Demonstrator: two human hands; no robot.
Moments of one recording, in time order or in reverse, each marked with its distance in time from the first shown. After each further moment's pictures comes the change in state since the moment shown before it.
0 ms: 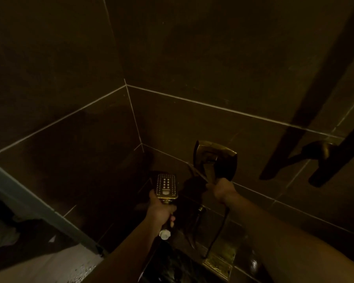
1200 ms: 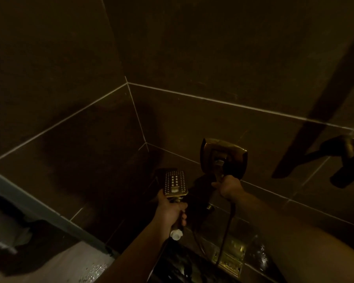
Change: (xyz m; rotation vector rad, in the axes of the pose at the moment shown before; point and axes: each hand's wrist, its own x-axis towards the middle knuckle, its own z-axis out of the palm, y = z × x) left_hand -0.012 0.019 0.004 -0.145 -0.042 -0.034; right_hand 0.046 0.006 0.014 -0.025 0.003 0.006
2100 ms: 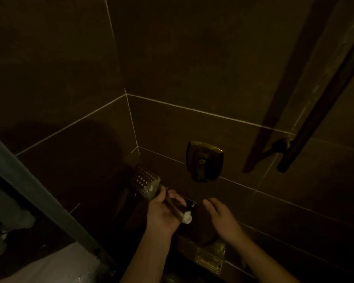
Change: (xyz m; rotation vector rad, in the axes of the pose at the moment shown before) left_hand -0.116 0.024 0.006 -1.218 -0.273 -0.244; right_hand -0.219 0.035 -0.003 0.317 -0.051 -0.303
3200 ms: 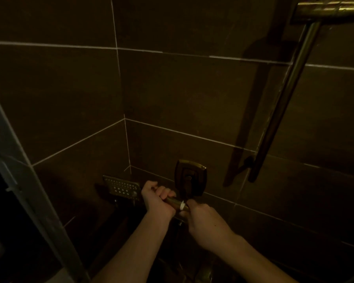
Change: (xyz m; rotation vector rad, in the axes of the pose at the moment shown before) left_hand -0.062 -0.007 0.062 -0.010 0.015 0.197; right_hand -0.098 -0.101 0.005 -0.685 0.070 -0.270
